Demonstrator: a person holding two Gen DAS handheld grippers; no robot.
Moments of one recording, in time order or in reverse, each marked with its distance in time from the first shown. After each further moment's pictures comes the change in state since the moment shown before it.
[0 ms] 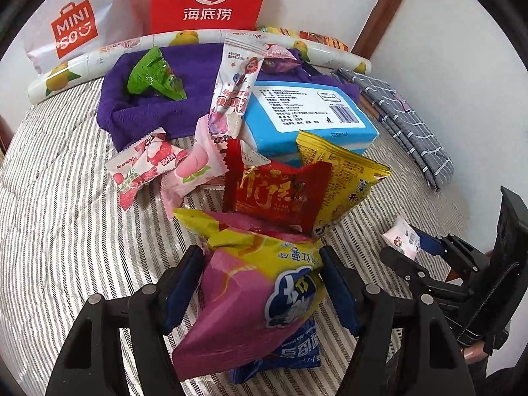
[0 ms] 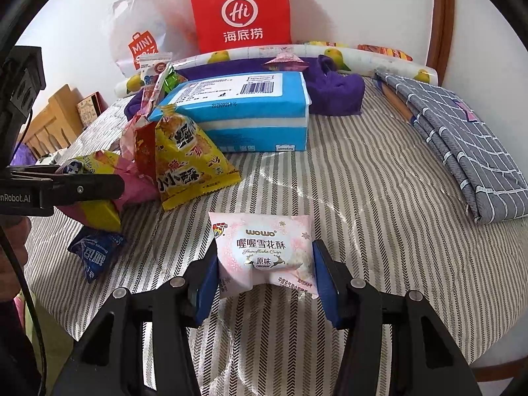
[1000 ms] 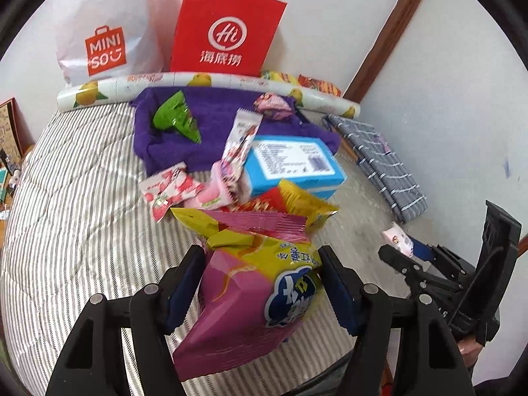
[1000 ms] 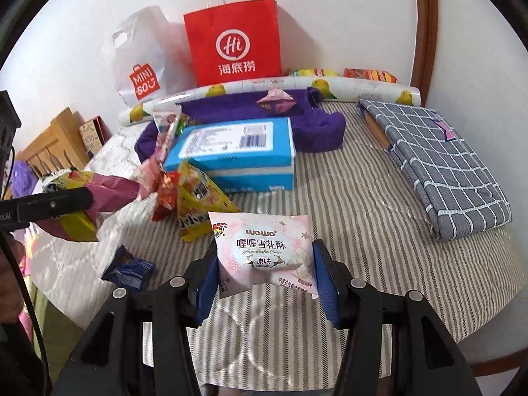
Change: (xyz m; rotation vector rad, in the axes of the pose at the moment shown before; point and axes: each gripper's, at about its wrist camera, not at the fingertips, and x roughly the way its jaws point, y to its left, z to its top) left arm -0.077 -0.001 -0.001 -0.072 -0.145 -0.046; right arm -0.059 -0.003 0.024 0.036 -0.072 -0.003
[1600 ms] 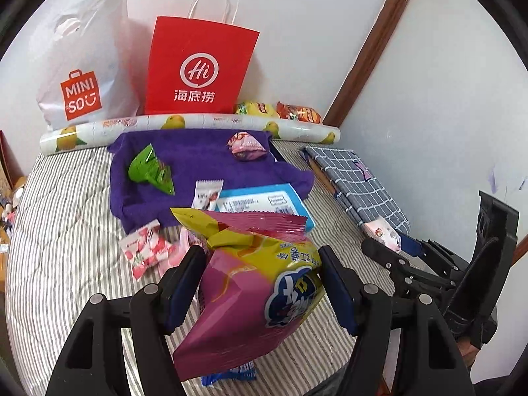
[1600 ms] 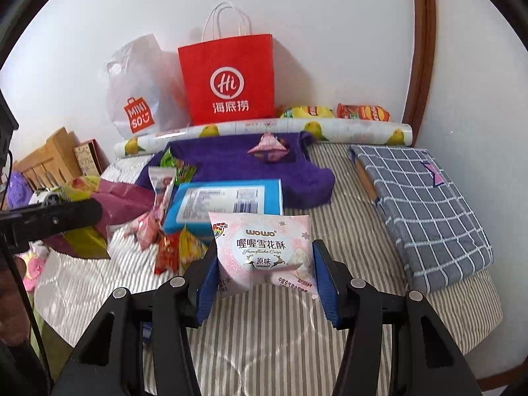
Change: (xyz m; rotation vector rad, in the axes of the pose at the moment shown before) left arm -0.011 -0.029 0.052 0.041 -0.069 -0.039; right arm -0.021 -0.001 0.064 -0.008 -0.077 -0.041
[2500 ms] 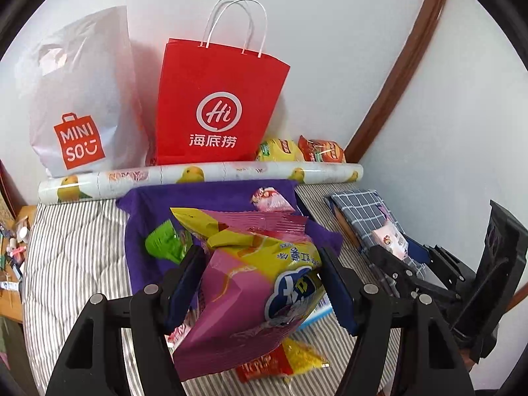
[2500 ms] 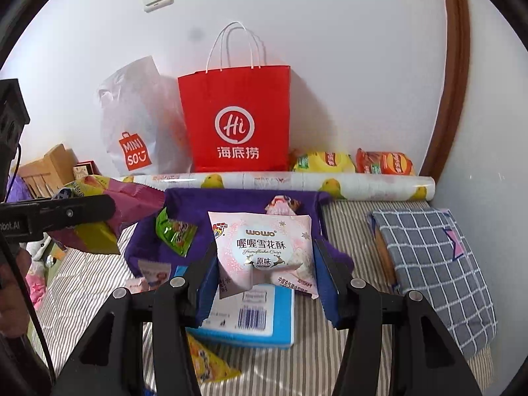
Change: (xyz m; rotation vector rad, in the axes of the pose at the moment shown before) left arm 0.029 0.040 0.105 -0.022 -0.038 0.032; right arm 0.051 0.016 0.100 -0.057 -0.074 0.012
